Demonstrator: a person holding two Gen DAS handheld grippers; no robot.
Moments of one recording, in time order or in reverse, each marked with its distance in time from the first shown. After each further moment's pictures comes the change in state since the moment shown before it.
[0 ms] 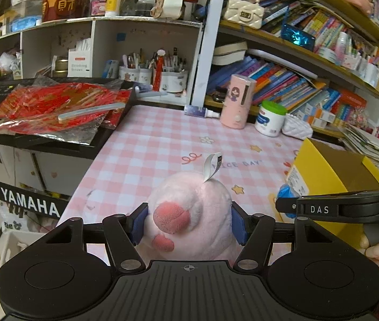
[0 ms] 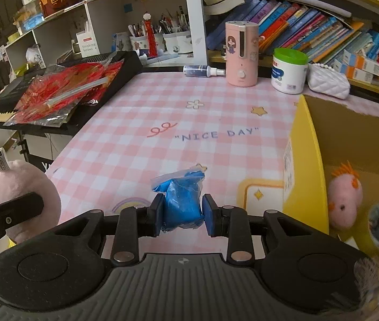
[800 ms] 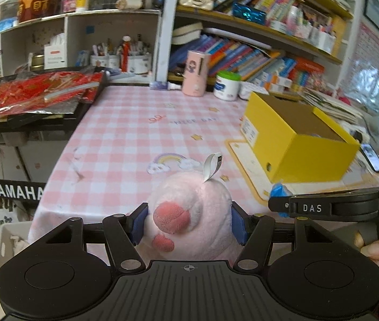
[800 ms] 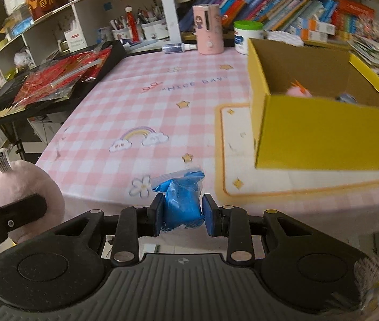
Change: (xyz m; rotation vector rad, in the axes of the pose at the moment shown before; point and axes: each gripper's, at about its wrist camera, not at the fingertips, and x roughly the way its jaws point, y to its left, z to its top) left arm -0.078 -0.025 -0.070 0.111 0.069 -0.121; right arm -0.091 0.015 -0.116 0.131 0.016 -0.073
